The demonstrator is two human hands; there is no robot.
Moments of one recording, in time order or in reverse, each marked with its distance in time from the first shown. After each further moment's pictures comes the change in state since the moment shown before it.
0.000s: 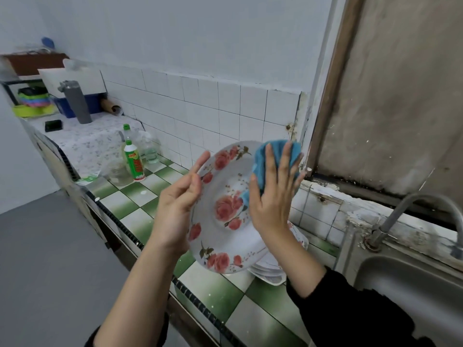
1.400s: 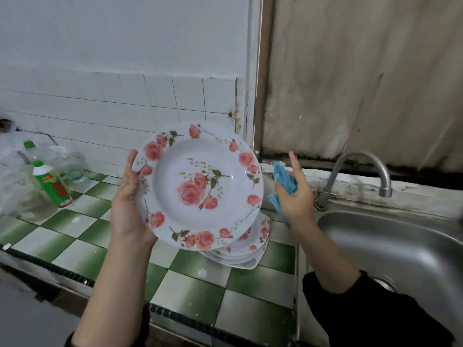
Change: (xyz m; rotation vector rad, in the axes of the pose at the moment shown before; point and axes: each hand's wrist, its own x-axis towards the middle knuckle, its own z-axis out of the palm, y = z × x) left_hand 0.070 -0.045 -0.043 -0.475 -0.047 -0.153; right_hand -0.025 0.048 -0.082 0.308 0.034 0.623
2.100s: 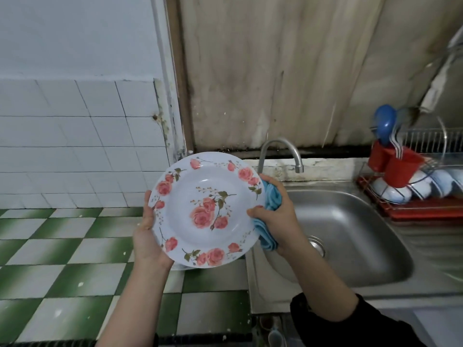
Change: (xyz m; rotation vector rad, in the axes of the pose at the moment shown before) left_hand -0.030 -0.115 0.017 -0.114 0.107 -0.519; right_hand -0.069 -0.020 -0.086 0.338 0.054 0.318
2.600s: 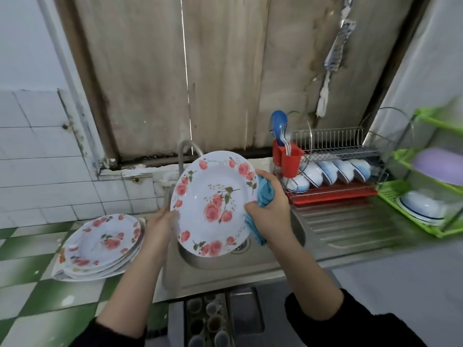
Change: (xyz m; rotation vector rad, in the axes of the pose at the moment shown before) left_hand -0.078 -0.171 0.106 0.885 -0.015 -0.046; right_hand -0.086 -0.081 -0.177 -0.314 0.307 -0.240
